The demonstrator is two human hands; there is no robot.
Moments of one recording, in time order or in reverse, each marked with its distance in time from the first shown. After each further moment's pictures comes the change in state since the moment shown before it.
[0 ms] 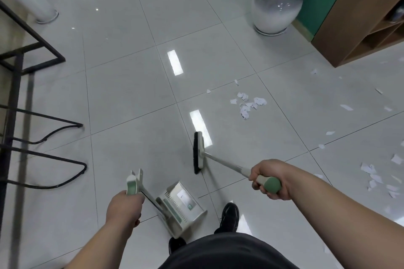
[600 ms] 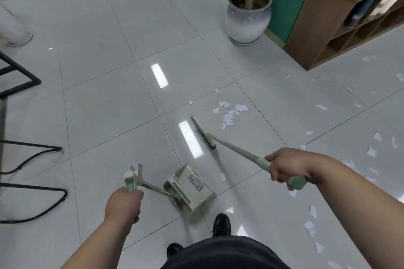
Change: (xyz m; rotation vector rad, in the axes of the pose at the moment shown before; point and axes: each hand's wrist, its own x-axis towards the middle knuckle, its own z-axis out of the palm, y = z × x) left_hand -0.013 0.058 0.045 -0.011 -0.052 0.112; right_hand -0.038 0.000 -0.107 -0.447 0.136 -0.264
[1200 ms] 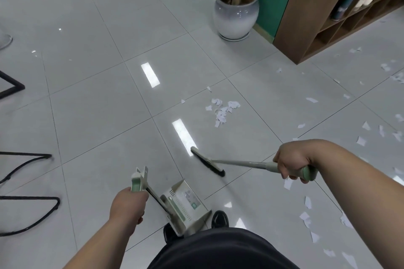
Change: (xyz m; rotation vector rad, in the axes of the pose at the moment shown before) left_hand -0.002 0.018 0.024 0.117 -0.092 0.034; right_hand 0.009 0.008 -0.031 -0.319 -0.018 0.184
